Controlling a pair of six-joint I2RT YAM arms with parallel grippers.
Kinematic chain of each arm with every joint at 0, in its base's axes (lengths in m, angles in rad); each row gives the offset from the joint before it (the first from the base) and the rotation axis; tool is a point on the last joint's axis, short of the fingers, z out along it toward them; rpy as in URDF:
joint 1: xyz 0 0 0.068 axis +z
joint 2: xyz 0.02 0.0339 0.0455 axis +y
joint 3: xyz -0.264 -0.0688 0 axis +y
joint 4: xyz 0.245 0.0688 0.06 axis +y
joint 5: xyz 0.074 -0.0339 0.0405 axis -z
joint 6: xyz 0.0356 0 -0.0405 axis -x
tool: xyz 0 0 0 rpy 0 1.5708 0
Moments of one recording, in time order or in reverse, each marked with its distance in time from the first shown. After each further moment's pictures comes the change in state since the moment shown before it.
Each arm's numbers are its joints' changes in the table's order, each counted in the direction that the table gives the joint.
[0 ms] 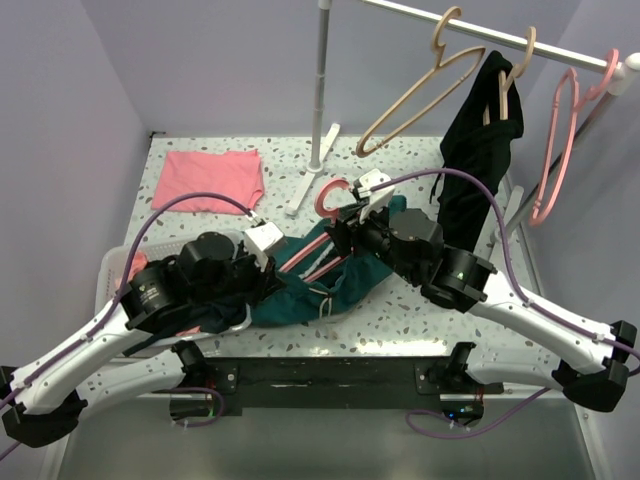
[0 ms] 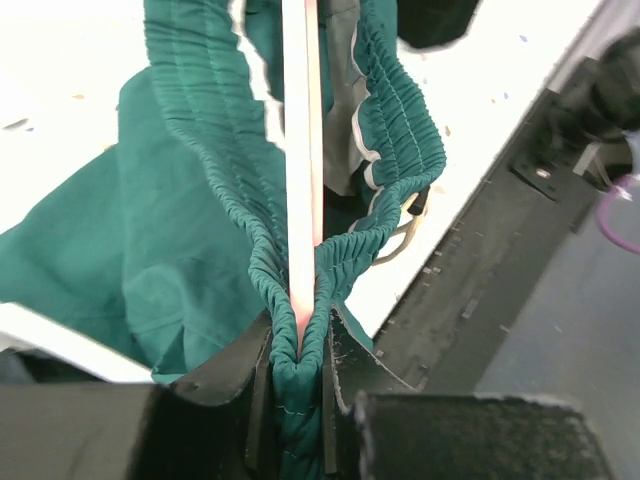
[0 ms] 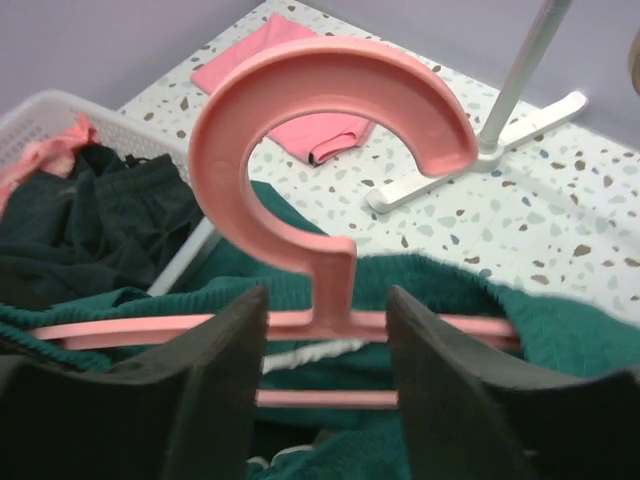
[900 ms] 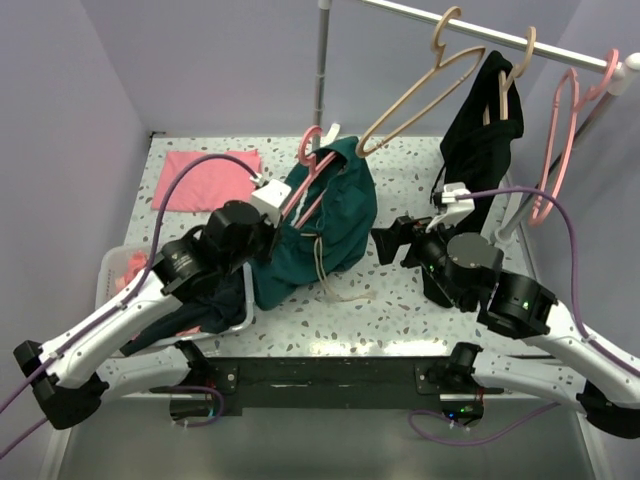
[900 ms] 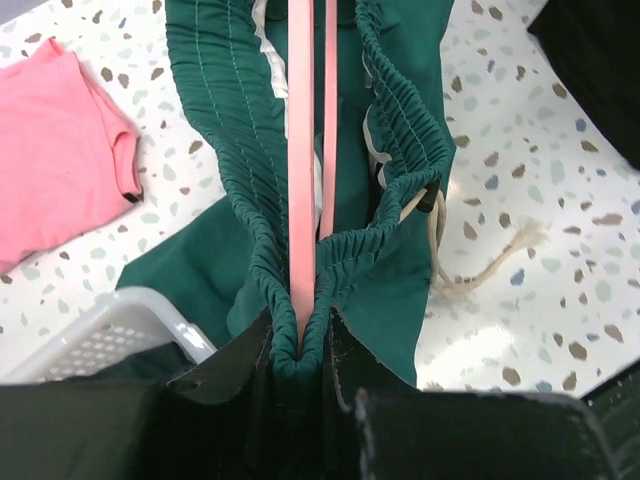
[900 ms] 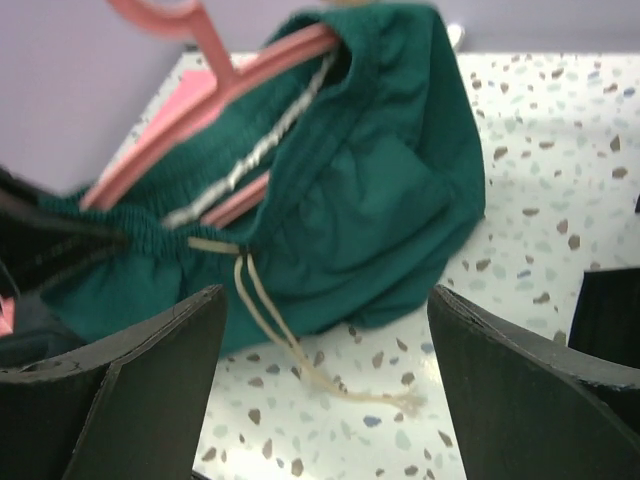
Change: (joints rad) left arm 0.076 0.215 -0.112 -0.088 -0.371 -0.023; right arm 0.000 -0.286 0.044 0.242 0.262 -0.279
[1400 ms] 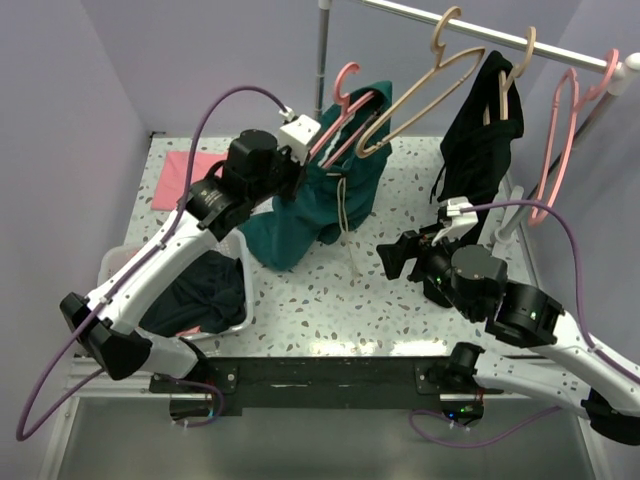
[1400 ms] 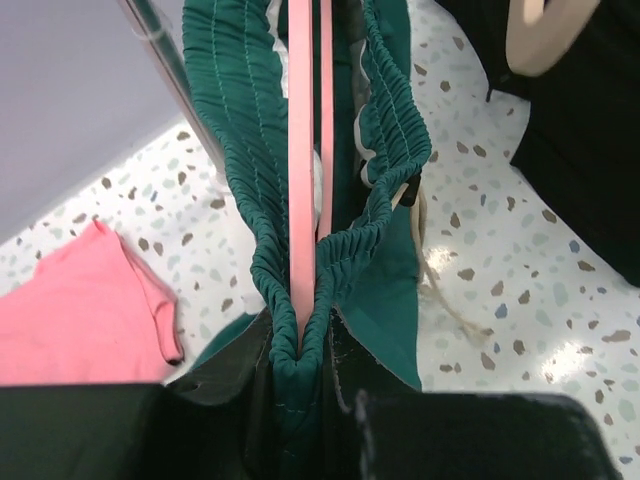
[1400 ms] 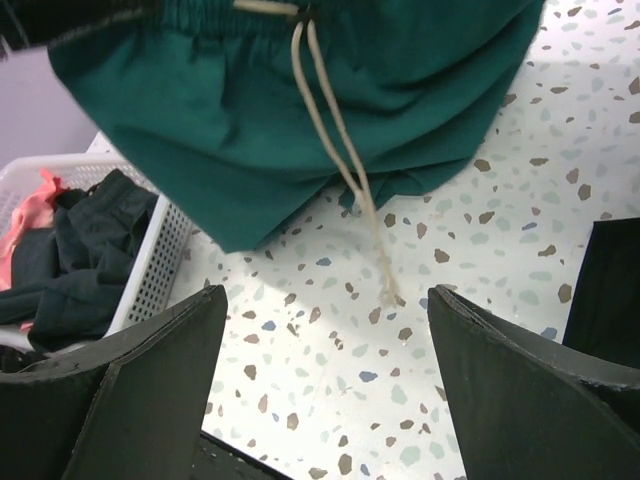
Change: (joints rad) left arm 0.166 0.378 -0.410 -0.117 0.198 -0.196; right arm 0.000 -0.083 0.089 0.085 -0.045 -0.068
